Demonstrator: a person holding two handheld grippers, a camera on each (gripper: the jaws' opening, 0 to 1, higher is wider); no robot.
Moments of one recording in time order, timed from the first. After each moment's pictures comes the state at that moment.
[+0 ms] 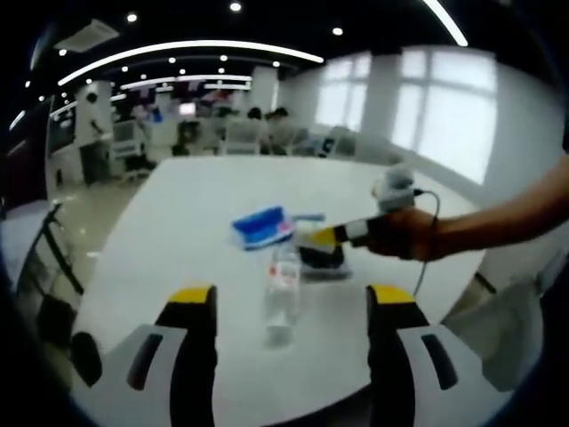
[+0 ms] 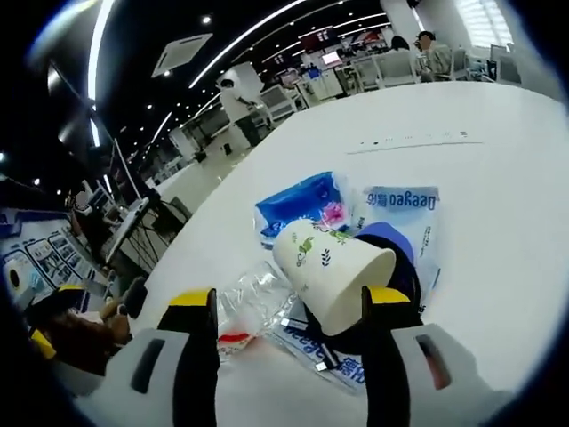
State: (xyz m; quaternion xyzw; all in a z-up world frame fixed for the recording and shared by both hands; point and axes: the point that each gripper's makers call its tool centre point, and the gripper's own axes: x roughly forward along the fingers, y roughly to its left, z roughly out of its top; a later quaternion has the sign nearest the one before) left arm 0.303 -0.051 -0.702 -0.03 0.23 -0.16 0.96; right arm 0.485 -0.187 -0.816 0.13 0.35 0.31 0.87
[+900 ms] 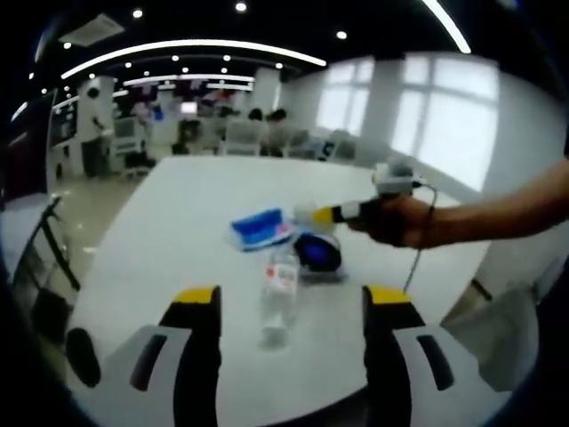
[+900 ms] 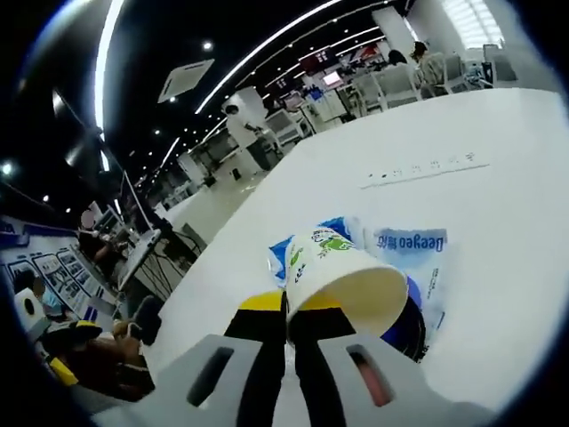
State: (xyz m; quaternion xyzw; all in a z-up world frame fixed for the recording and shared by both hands) left arm 0.301 -0.050 -0.698 -0.05 0.23 -0.16 0.96; right arm 0.505 -0.173 -0.753 0.14 0.29 0.34 0.88
